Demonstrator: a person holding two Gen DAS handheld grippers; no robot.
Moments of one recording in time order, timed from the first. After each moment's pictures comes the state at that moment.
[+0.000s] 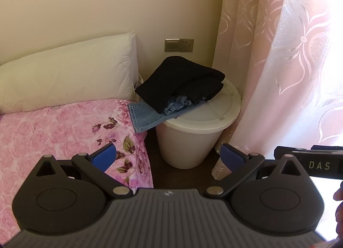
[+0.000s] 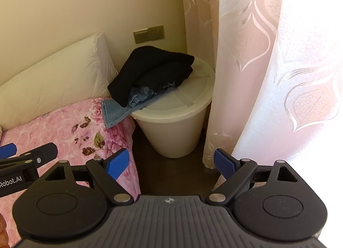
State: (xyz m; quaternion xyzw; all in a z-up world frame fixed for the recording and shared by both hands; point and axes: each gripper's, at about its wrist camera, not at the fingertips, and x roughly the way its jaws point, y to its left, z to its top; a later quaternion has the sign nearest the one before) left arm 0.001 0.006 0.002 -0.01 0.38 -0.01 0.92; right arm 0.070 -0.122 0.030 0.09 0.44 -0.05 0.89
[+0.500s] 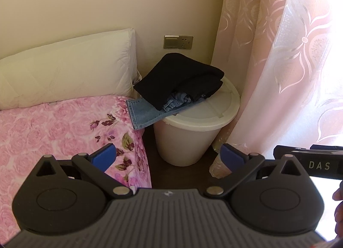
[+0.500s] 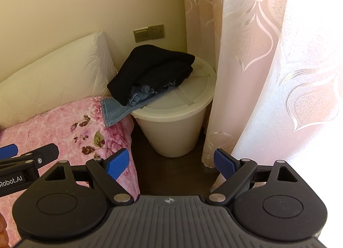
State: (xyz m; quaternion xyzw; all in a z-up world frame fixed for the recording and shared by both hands) left arm 0.004 0.027 0.000 -0.02 0.39 -0.01 0.92; right arm 0.075 -0.102 0.026 0.09 0.44 -0.06 0.89
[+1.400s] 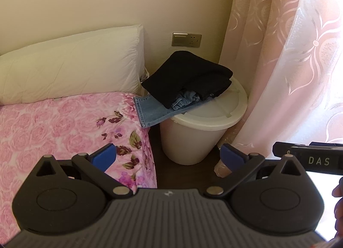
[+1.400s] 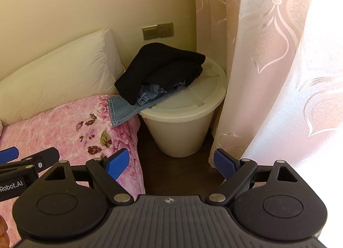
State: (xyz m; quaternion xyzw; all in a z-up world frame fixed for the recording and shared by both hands) left arm 0.013 0.047 -0.005 -0.03 0.39 0.01 0.92; right arm 0.095 -0.087 0.025 0.08 0.45 -0.04 0.89
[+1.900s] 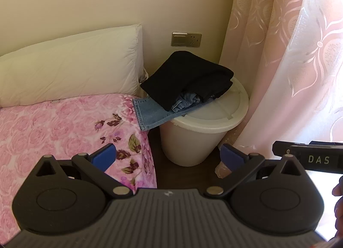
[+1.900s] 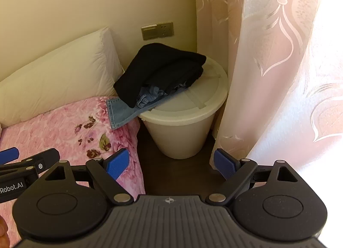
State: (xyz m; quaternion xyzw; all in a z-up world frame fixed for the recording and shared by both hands) left arm 0.036 0.054 -0.005 -0.03 0.40 0.00 0.92; right arm 0.119 -0.093 0.023 0.08 0.45 -0.04 0.89
